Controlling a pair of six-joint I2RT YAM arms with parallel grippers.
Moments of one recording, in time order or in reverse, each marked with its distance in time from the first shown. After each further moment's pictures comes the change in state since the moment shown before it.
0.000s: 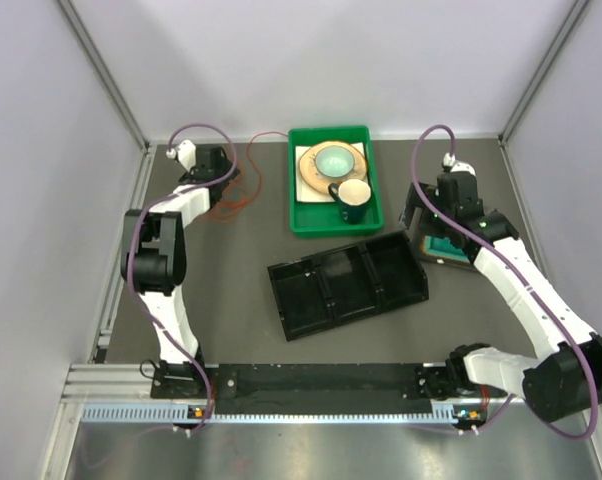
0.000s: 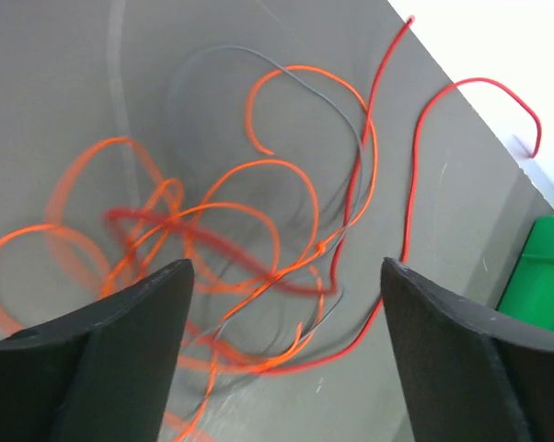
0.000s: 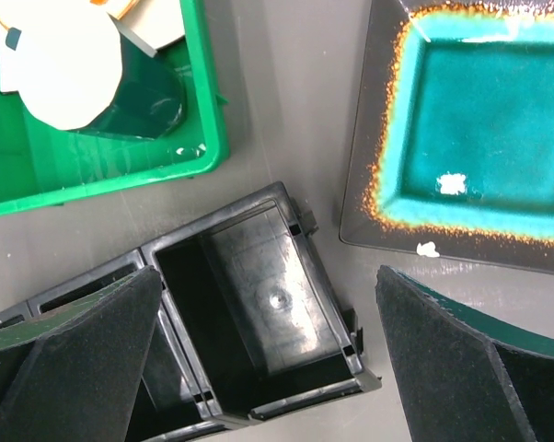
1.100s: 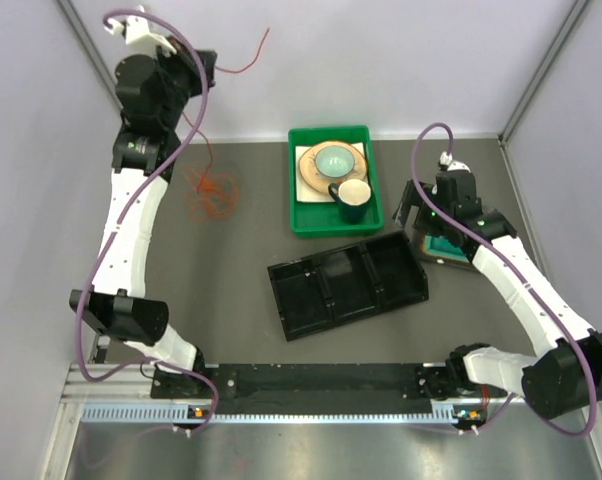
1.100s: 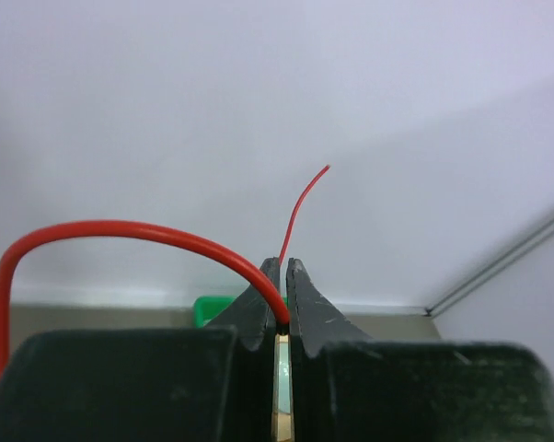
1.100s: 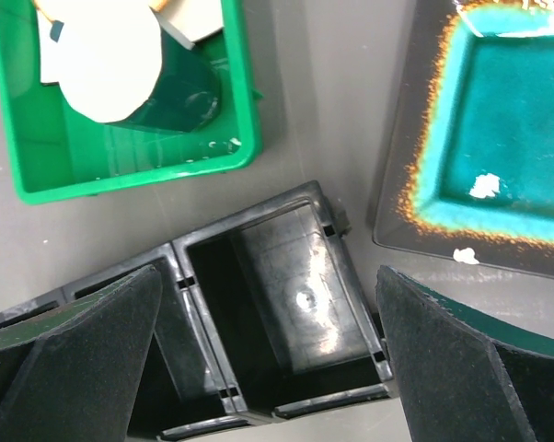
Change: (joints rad) left arm -0.053 -0.389 0.496 -0.144 0.373 0.300; right arm 0.000 0.015 0.000 0.022 -0.068 0.023
